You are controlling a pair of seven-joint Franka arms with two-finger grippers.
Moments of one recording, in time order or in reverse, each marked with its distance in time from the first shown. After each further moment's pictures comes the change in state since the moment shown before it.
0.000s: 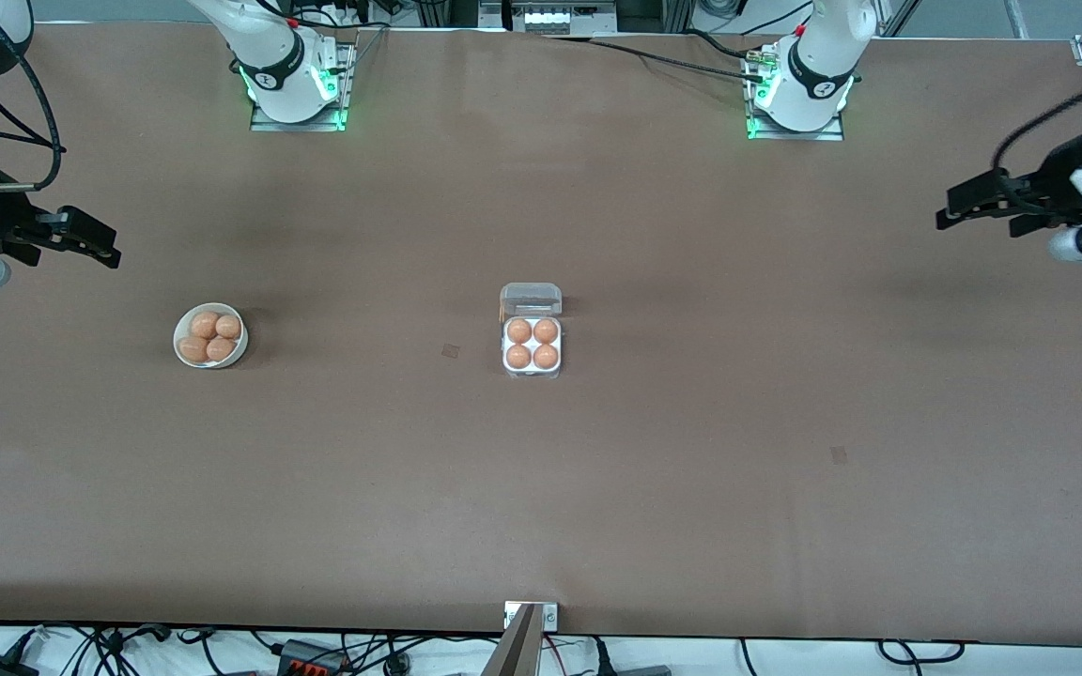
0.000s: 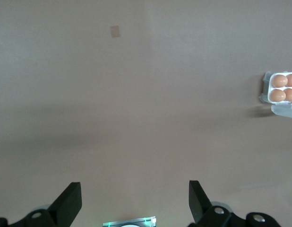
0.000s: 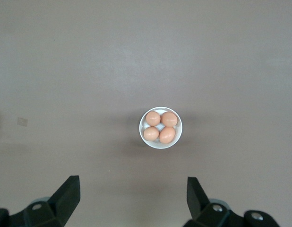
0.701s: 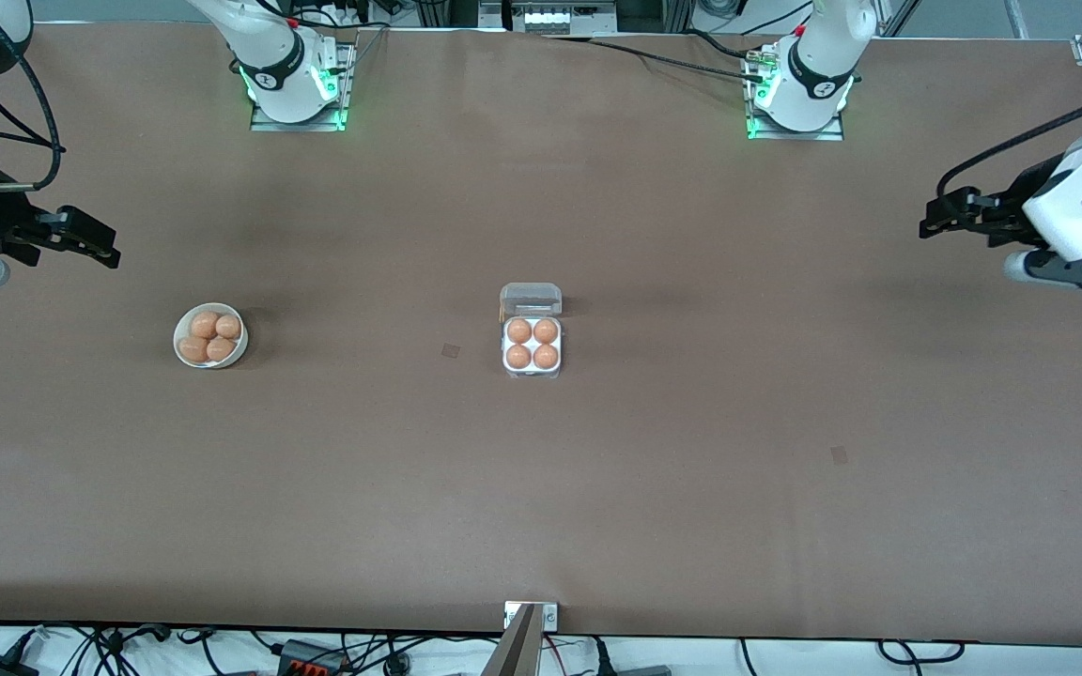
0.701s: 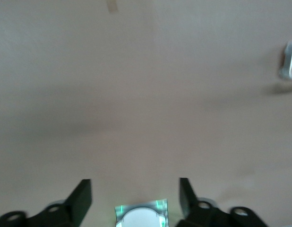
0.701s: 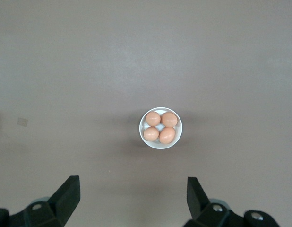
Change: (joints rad) left arm -0.026 0.062 -0.001 0.009 0.053 -0.080 0.032; right arm 0.000 0.000 0.000 0.001 0.000 0.000 -0.001
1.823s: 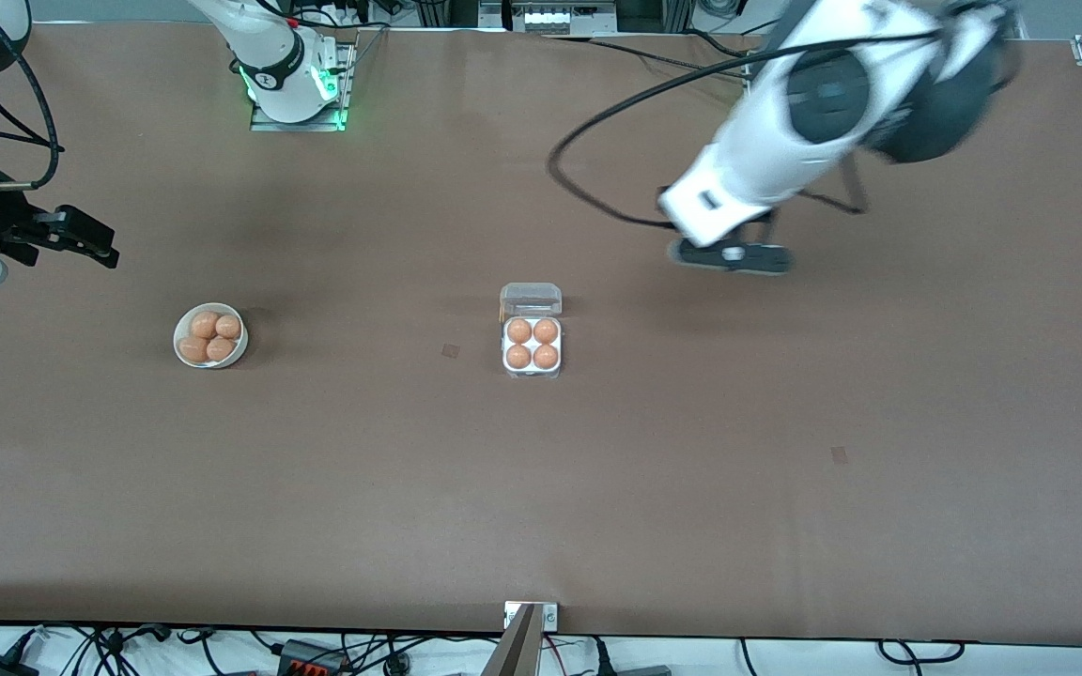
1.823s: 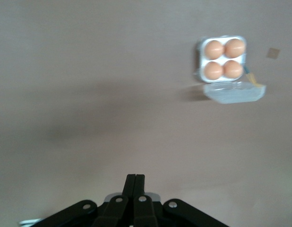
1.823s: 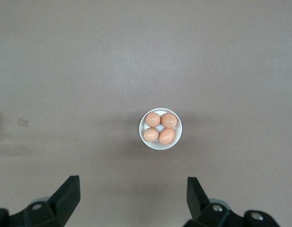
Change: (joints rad) left arm -0.448 0.171 -0.124 0.030 -0.051 0.239 -0.596; right arm 0.000 0.000 0.000 0.008 0.000 -0.001 0.000
